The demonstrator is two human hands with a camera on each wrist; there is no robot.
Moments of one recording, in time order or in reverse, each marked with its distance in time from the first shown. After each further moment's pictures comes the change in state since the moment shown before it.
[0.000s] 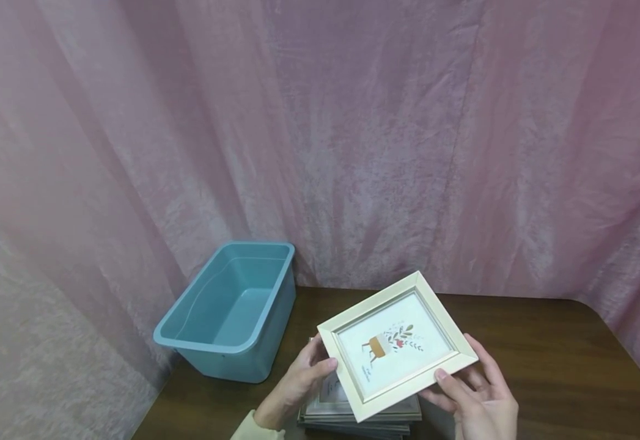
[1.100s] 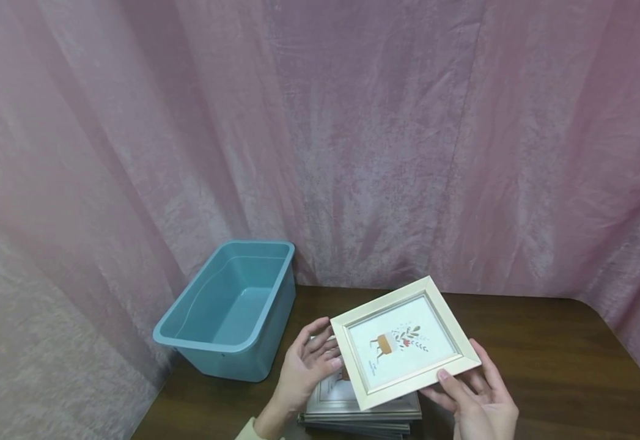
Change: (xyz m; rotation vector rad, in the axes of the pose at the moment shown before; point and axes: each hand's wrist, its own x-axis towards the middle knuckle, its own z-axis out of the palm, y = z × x) left_hand -0.005 -0.003 0.006 -0.049 0.185 0.175; right_hand 0.004 0.005 0.007 -0.063 0.299 0.097
